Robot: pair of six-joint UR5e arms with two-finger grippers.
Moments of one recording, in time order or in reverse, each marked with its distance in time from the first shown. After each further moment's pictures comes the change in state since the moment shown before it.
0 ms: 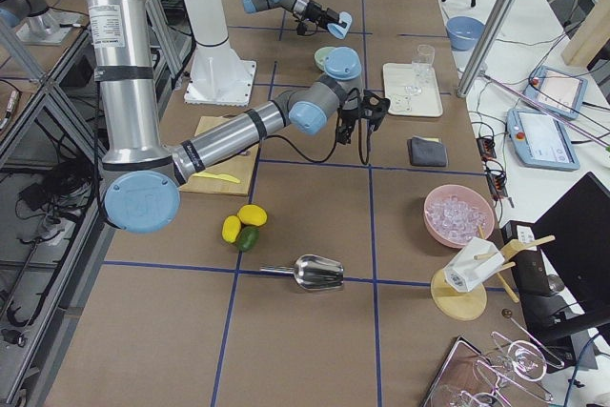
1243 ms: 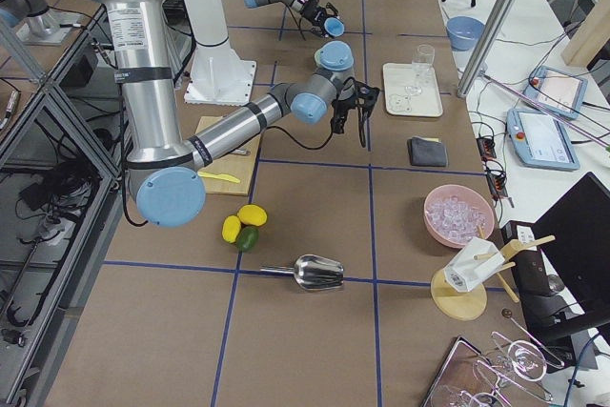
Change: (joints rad) left arm -0.007 0.121 -0.021 -0.041 -0.144 -1.437; right arm -0.155 0.052 0.004 0.000 -0.098 0.015
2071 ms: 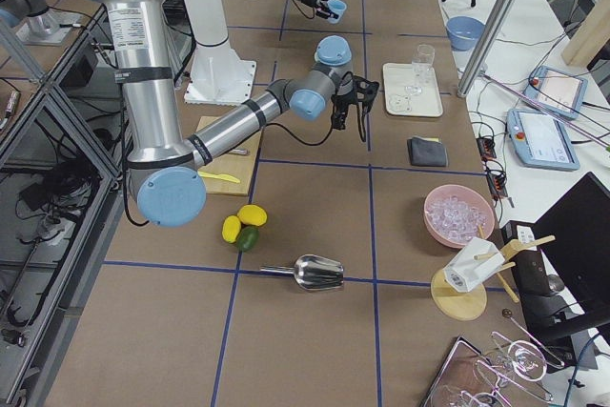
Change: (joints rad) left arm -0.002 0.230 0.015 -0.143 0.183 -0.720; right arm 0.000 0.001 0.024 0.000 -0.023 -0.002
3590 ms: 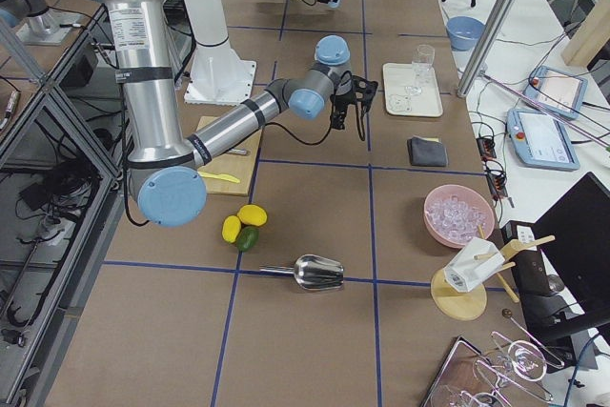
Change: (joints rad) left arm 0.009 0.116 0.347 -0.427 0.142 -0.101; right arm -0.013 -0.002 0.003 -0.001 -0.013 0.001
